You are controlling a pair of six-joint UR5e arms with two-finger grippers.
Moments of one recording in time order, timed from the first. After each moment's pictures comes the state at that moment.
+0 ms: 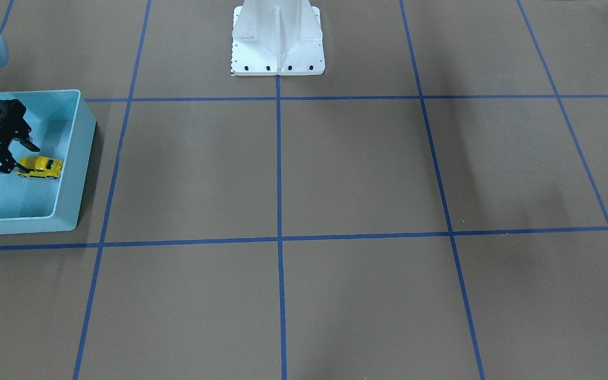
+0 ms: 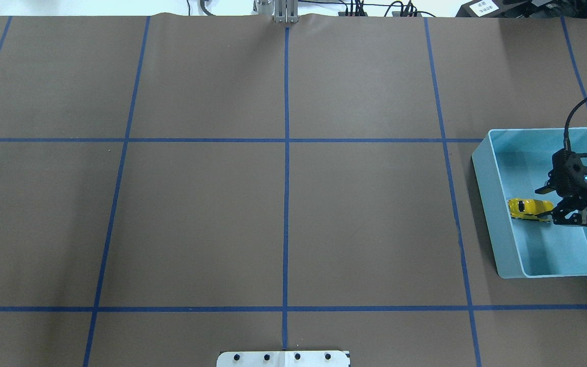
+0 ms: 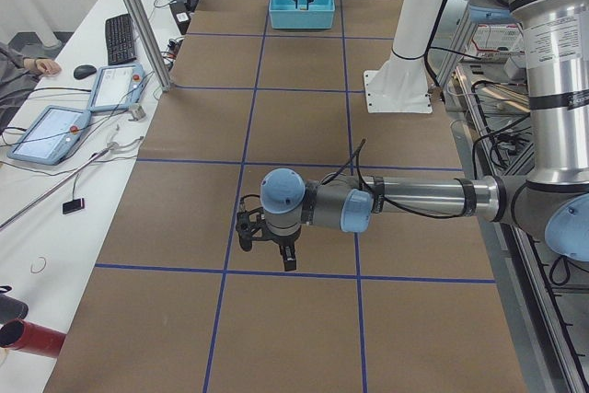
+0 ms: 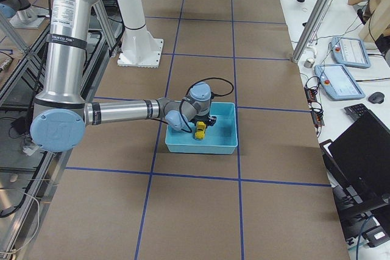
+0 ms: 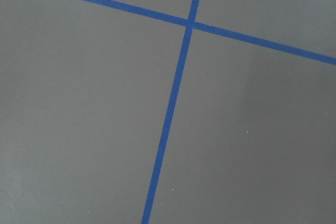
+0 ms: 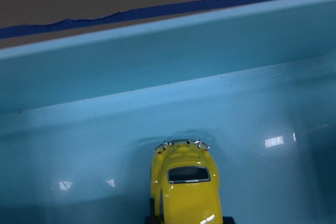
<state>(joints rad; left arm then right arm) -1.52 -1.37 -1.77 -1.69 -2.44 -0.35 0.96 -1.74 1.75 -0.91 2.25 -0.55</state>
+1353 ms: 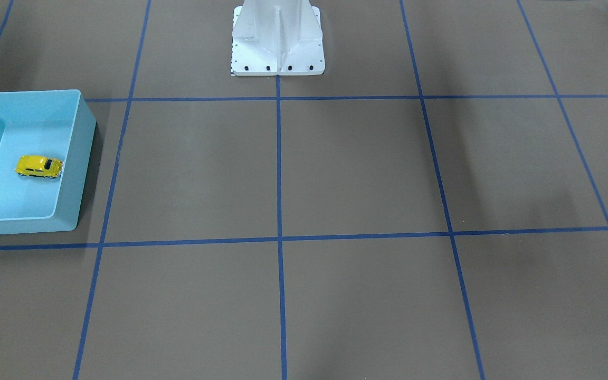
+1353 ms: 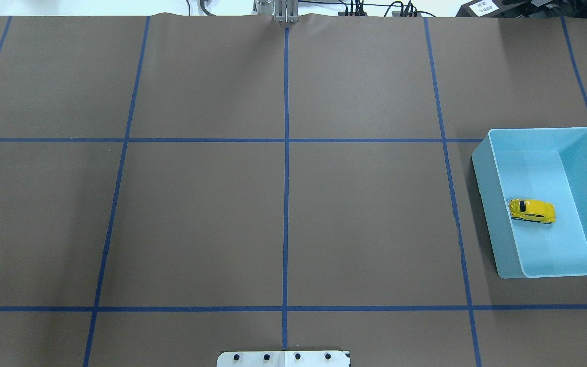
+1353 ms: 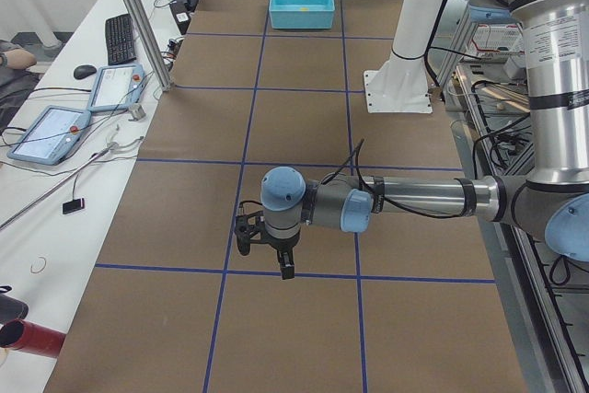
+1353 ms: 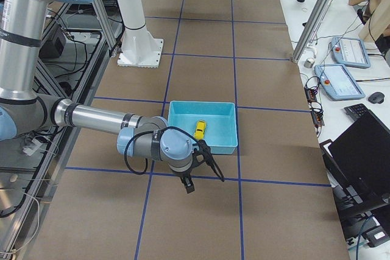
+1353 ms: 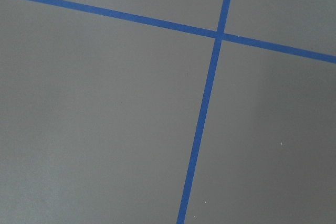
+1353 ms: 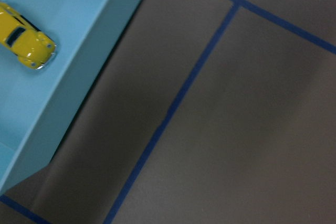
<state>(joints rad) -1.51 -1.37 -1.77 -1.70 -2.34 -0.34 1.71 -1.85 1.73 -1.62 2.39 -0.54</state>
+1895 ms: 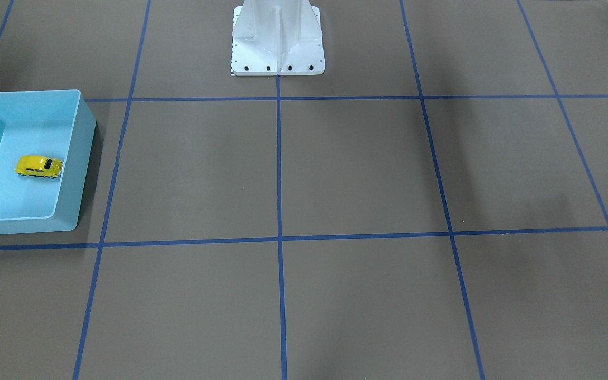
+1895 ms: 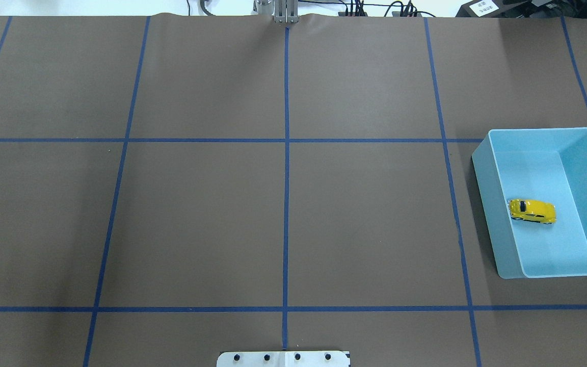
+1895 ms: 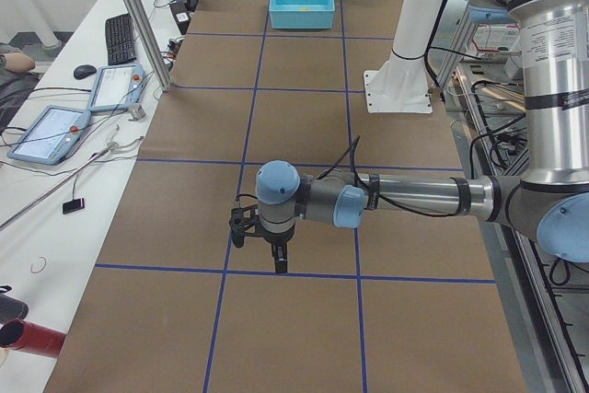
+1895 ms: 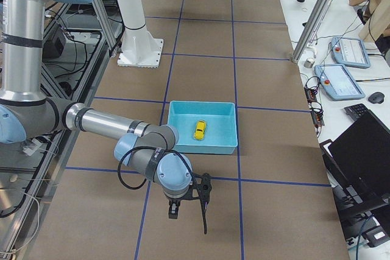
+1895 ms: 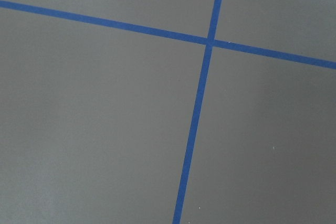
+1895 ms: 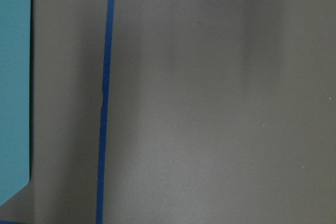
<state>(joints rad) -1.49 -1.40 -1.76 -1.70 -2.33 -0.32 1.84 -1.75 1.63 -1.81 2.33 -0.32</state>
